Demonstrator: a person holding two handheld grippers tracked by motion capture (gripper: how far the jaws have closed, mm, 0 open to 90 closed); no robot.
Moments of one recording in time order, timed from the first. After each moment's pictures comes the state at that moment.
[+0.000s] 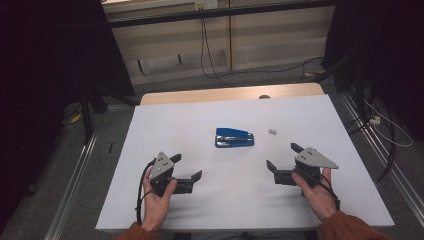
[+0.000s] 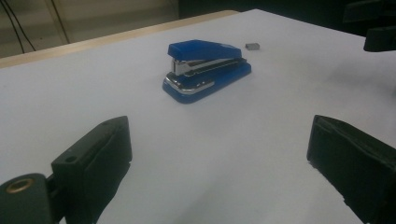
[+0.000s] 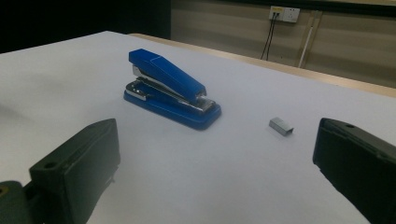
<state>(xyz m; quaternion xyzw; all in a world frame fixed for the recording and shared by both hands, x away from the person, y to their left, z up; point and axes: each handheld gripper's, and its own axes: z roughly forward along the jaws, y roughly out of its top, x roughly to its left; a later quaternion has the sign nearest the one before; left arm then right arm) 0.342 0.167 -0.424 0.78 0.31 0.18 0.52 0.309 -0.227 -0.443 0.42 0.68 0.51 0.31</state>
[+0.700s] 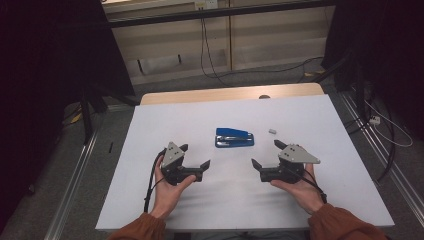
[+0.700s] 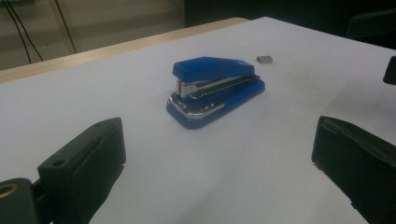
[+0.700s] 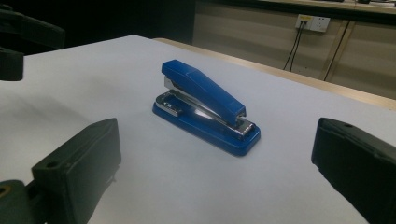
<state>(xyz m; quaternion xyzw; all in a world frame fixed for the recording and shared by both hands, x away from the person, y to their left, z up) 0.371 0.140 -0.426 0.77 0.32 0.19 0.52 0.327 -0.195 -0.442 0.38 0.70 0.52 0.30</state>
